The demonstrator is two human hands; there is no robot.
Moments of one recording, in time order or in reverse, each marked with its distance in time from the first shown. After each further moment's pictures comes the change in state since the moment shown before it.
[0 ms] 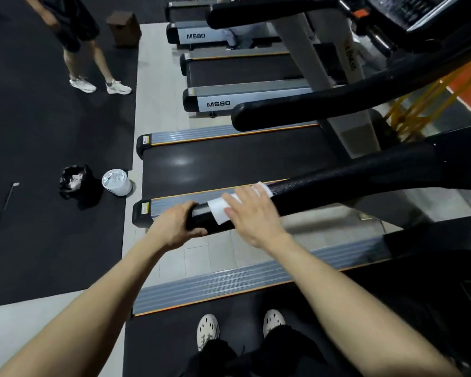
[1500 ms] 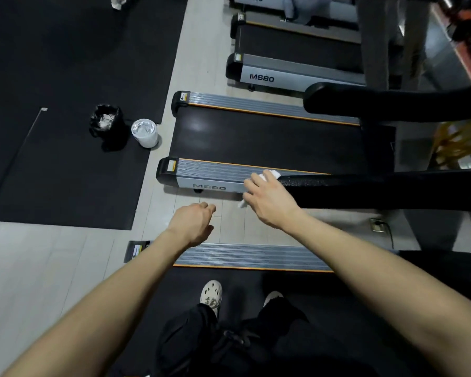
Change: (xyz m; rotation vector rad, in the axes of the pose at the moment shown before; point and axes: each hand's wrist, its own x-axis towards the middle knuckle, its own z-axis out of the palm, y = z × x) left_hand -0.085 -0.117 0.041 0.288 -0.073 -0.037; right_hand 0.057 -0.110 0.028 -0.423 -0.295 -0.553
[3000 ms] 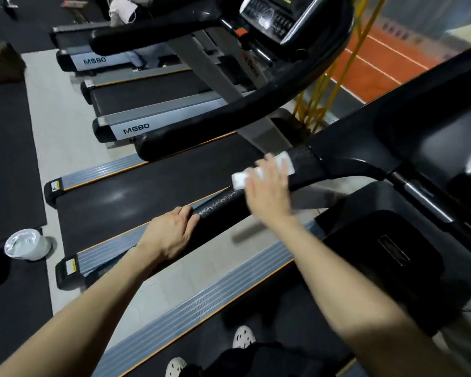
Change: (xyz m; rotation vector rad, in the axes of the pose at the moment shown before) left_hand 0.162 0.286 -0.116 0.003 0.158 0.456; right_hand -0.265 0.205 0.086 0.328 0.336 1.214
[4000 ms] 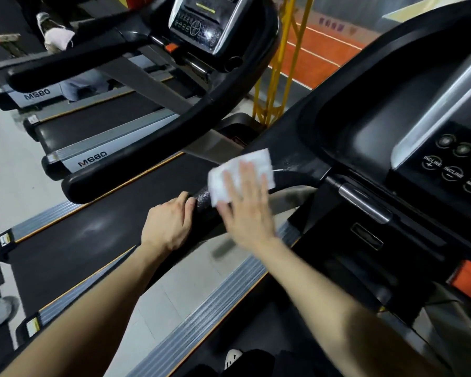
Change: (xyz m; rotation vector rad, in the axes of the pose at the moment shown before) left_hand 0.135 0.132 -0.004 -0.002 0.247 0.113; right_hand -0.015 0.102 -0.008 0.005 0.080 0.096
